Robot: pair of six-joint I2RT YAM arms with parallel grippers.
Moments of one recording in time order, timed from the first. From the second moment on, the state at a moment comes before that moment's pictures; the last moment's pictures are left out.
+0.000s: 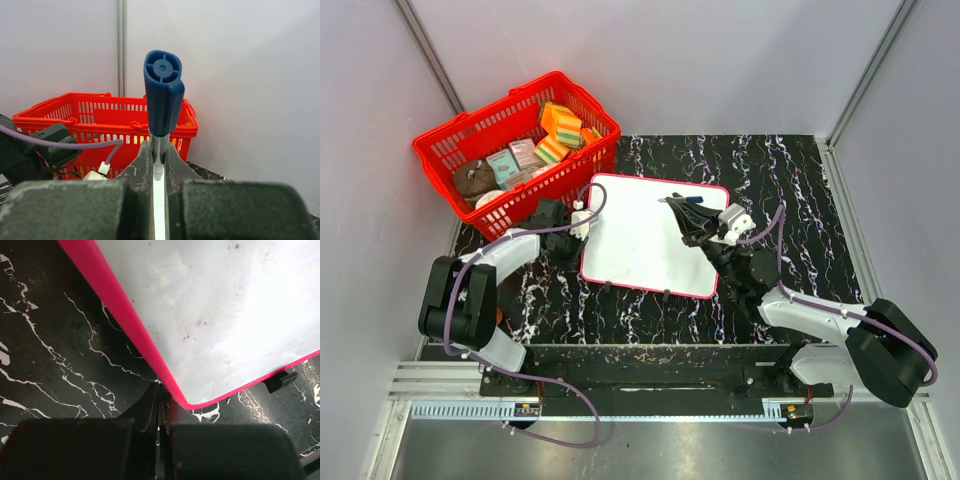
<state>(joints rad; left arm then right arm) -0.23 1.55 0.86 -0.46 0.31 0.29 0.79 1.24 0.51 1.30 0.07 -0.10</state>
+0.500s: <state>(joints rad) -0.23 1.51 0.86 -0.48 0.38 0.28 0.79 1.24 0.51 1.30 0.09 -0.11</state>
